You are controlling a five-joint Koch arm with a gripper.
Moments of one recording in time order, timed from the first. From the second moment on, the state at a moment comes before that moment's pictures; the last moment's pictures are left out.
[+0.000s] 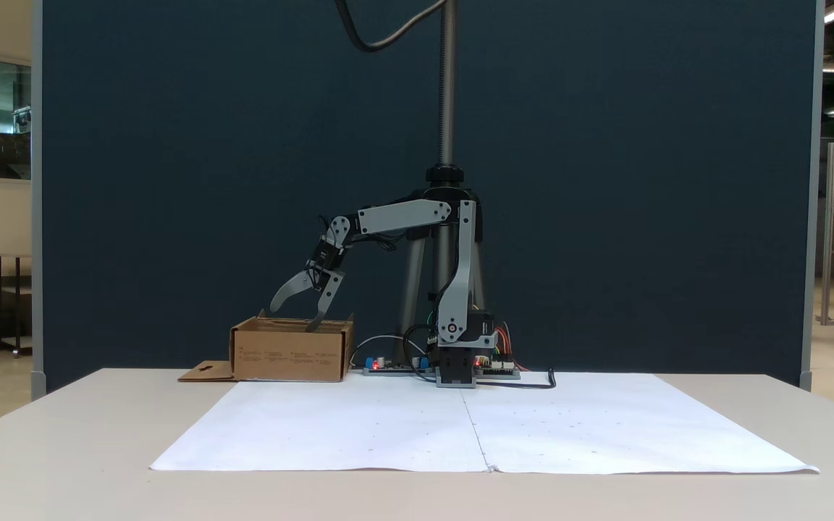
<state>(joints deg) 102.7 91.3 99.5 25.0 -13.5</state>
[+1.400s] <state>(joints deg) 16.9 109.6 88.0 24.5 5.7</state>
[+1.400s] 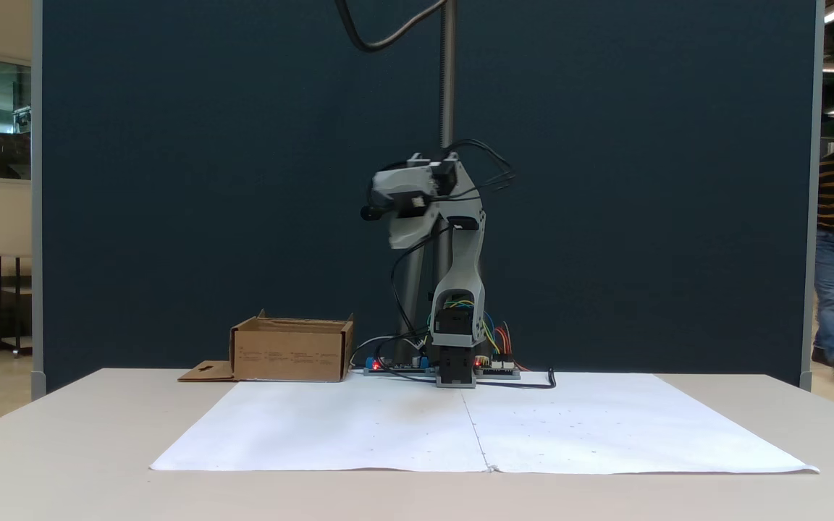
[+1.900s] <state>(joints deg) 1.6 127.8 125.0 2.5 5.5</state>
